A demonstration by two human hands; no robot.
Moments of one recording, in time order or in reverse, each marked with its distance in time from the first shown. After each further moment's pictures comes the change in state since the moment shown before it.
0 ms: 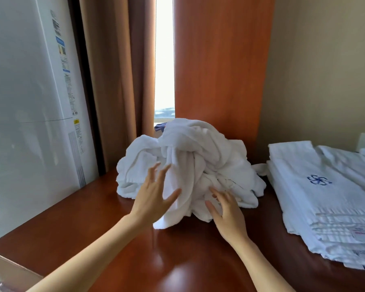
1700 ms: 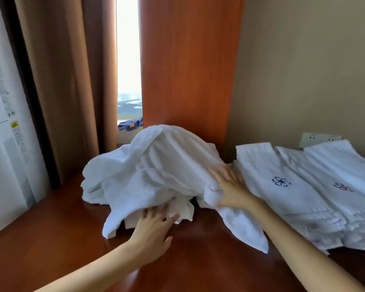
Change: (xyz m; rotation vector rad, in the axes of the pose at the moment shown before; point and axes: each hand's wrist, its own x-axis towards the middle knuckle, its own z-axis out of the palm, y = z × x) left_hand -0.004 0.027 0.018 0.350 -0.577 0.256; right_hand 0.083 -0.005 -0.101 -0.786 -0.492 0.142
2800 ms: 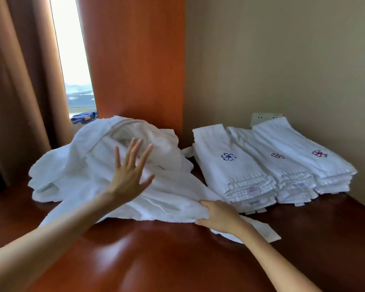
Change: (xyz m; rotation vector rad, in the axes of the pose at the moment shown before) left_hand 0.092 0.001 -0.003 -0.018 0.593 0.197; right_hand -0.137 0.023 0.043 0.258 -0.156 0.247
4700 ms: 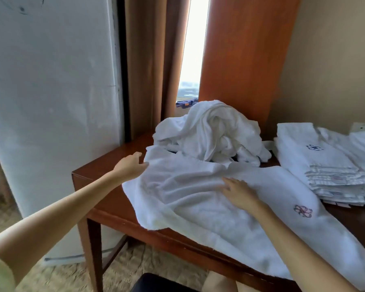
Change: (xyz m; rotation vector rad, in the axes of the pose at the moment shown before) left_hand -0.234 -0.069 -0.168 -0.212 -0.428 -0.988; right_hand -0.050 -0.146 0.065 -0.106 -0.055 -0.151
